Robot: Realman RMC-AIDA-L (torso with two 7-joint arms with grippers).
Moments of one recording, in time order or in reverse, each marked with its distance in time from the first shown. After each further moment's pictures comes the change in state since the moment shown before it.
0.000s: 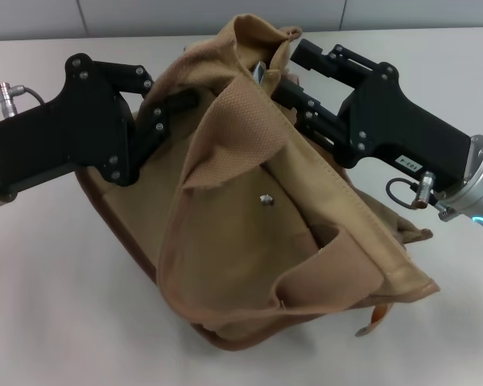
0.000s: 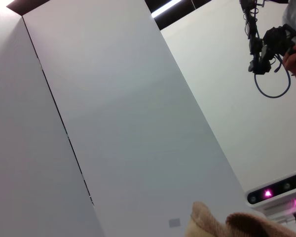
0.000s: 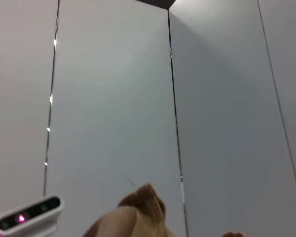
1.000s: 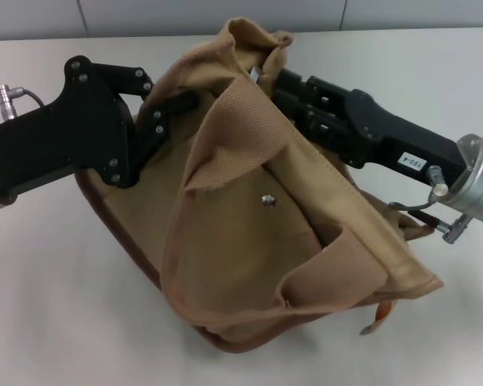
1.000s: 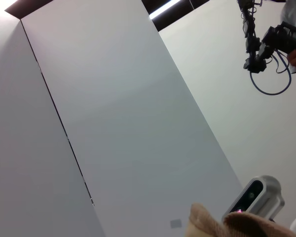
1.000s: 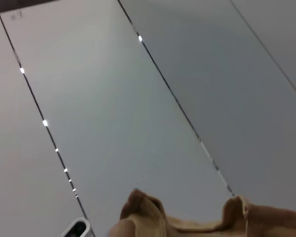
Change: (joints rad) left arm 0.004 0.000 0.000 -0.005 -0.001 0.004 0.023; right arm 0.017 -0.004 -0.066 -0.061 -0.024 0.006 0.540
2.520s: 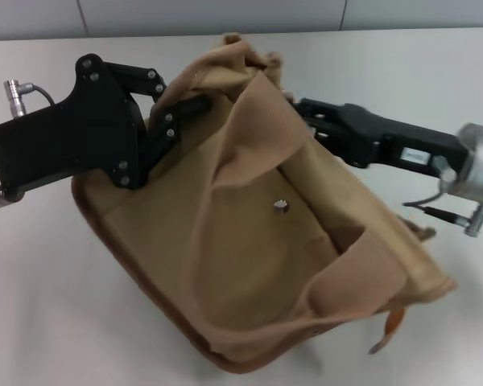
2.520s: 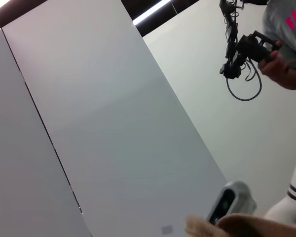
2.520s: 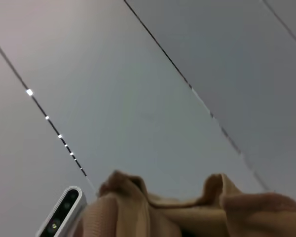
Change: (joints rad) left arm -0.015 0.001 0.034 0.006 -0.012 0.007 0.029; right arm 0.002 0.001 -0.136 -0.176 0.011 0.029 0.275
